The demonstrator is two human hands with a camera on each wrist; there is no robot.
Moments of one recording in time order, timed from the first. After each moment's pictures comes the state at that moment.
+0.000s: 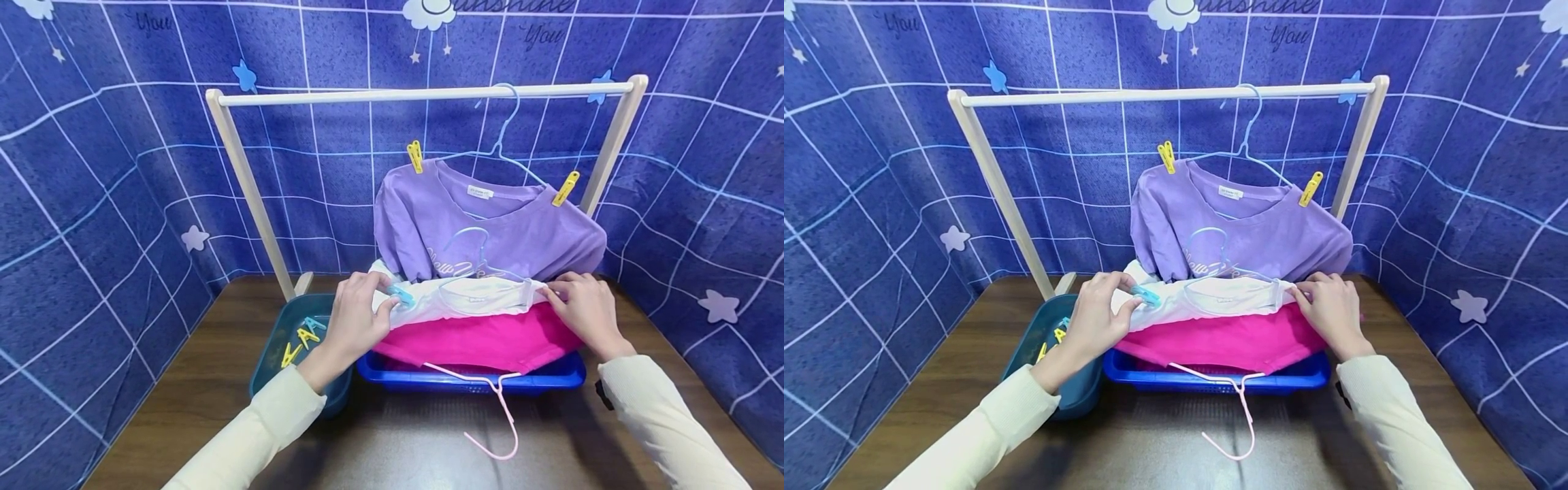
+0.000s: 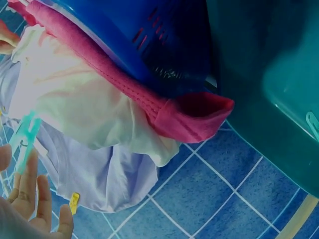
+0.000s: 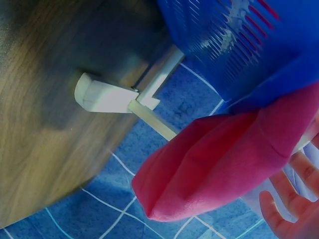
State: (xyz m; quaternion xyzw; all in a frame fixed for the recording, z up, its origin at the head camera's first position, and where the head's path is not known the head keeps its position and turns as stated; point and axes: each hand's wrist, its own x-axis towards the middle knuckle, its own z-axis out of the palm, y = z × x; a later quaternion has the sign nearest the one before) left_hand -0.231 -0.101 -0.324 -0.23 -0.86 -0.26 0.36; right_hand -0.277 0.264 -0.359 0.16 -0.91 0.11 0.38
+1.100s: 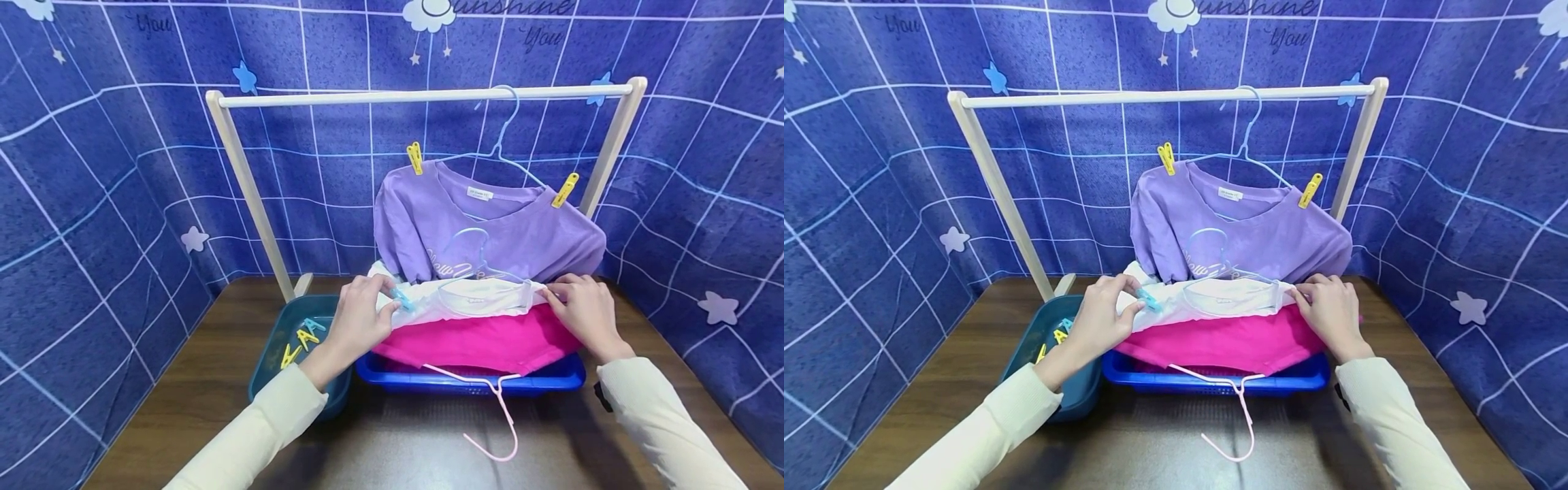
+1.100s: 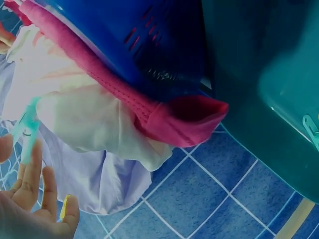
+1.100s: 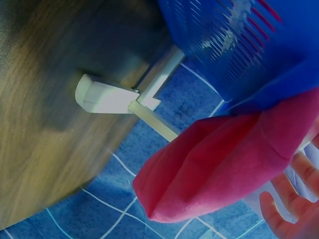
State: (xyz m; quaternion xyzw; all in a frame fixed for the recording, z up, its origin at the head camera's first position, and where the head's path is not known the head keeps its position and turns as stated) left_hand -0.235 -0.098 -0.326 -0.21 -0.90 -0.25 0.30; right_hand -0.278 0.263 -0.360 0.16 -0.90 0.11 0.38
